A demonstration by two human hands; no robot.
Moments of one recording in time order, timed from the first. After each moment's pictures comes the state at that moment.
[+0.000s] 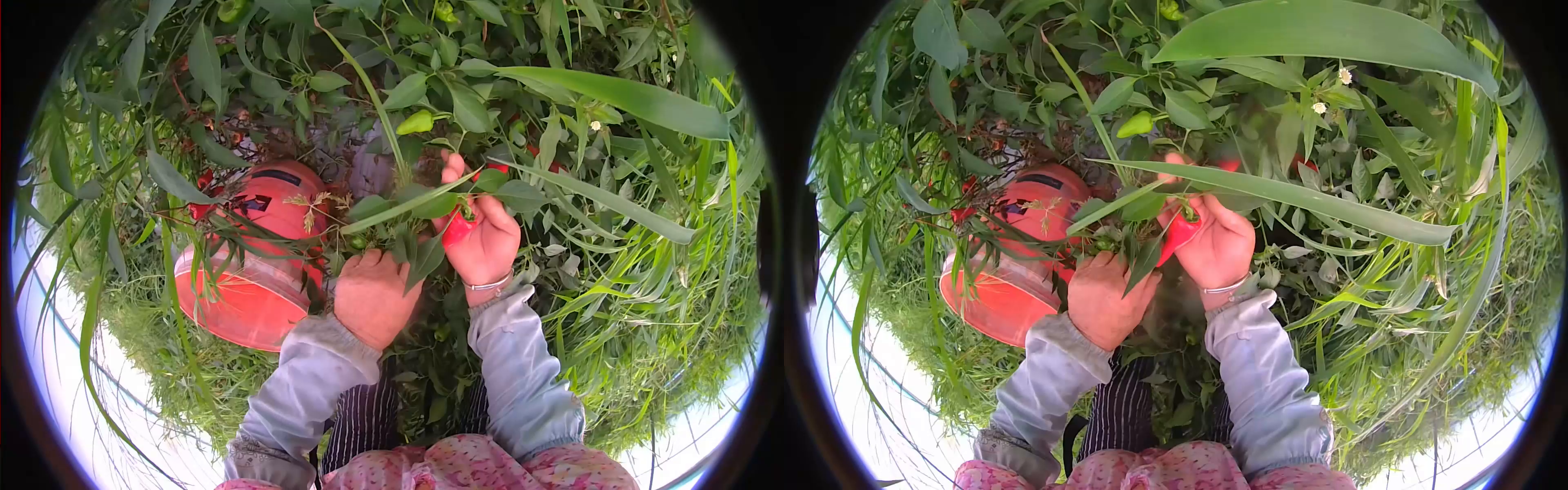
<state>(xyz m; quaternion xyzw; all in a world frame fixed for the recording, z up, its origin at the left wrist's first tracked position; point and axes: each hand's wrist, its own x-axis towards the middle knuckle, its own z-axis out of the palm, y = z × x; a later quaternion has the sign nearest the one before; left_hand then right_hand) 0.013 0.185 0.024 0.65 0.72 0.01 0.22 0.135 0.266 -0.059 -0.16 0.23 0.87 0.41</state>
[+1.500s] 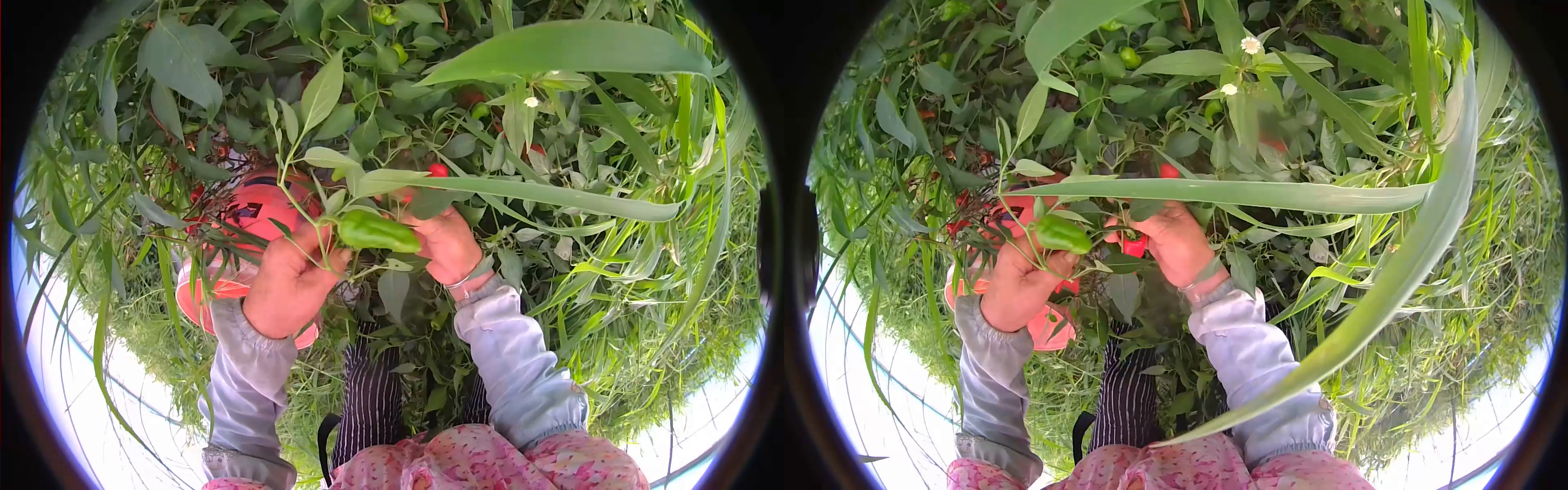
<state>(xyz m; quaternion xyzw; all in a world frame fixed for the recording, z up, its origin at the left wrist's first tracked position) -0.053 0.212 0.060 0.35 0.67 0.21 0.62 0.133 0.248 -0.049 -0.32 -0.02 0.91 0.26</state>
